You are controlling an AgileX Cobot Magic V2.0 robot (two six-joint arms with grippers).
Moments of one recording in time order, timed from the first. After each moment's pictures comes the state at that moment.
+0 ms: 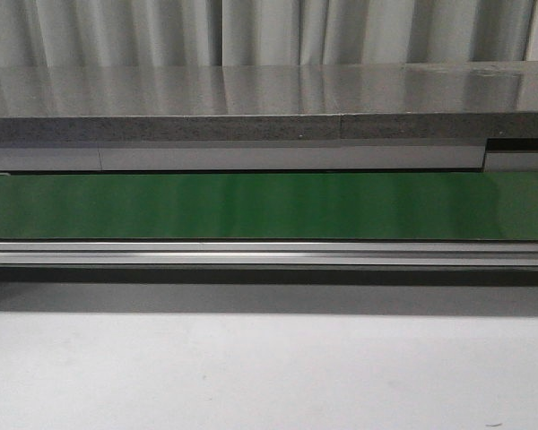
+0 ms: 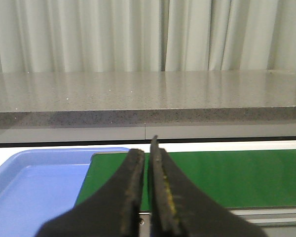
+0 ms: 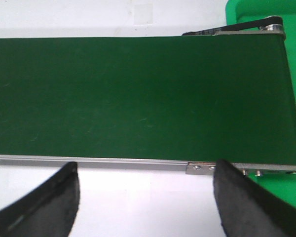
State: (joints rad) left arm -0.11 -0.01 0.00 0.08 0.00 -0.01; right arm 0.03 0.98 -0.74 0.10 0.60 0.08
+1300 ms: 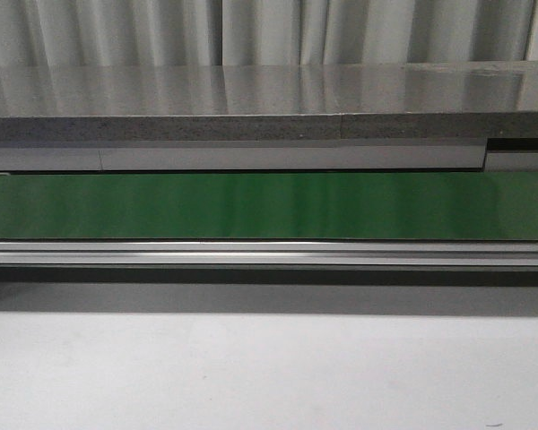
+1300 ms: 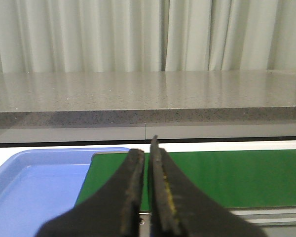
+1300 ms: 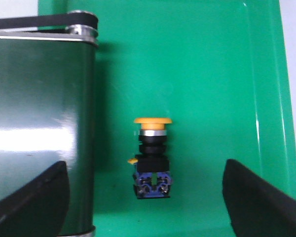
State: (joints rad) left arm -0.11 -0.01 0.00 0.08 0.00 -0.01; right arm -0.47 1.53 -1.12 0.09 0.67 -0.42
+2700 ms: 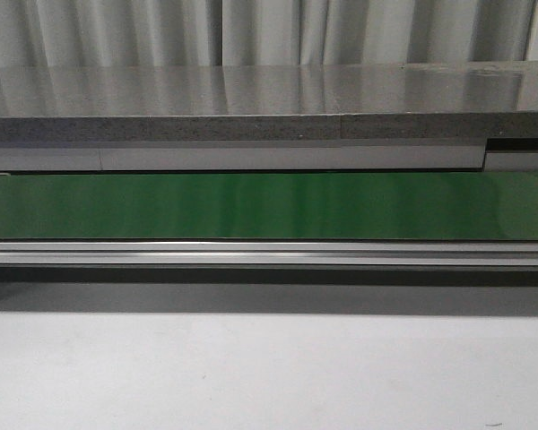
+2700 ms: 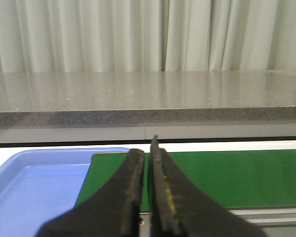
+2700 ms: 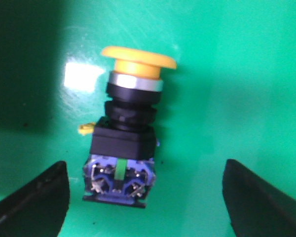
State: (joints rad) left arm -0.11 -0.01 0.00 0.08 0.00 -0.01; right arm -0.63 1.83 -1.13 0.25 0.66 -0.83
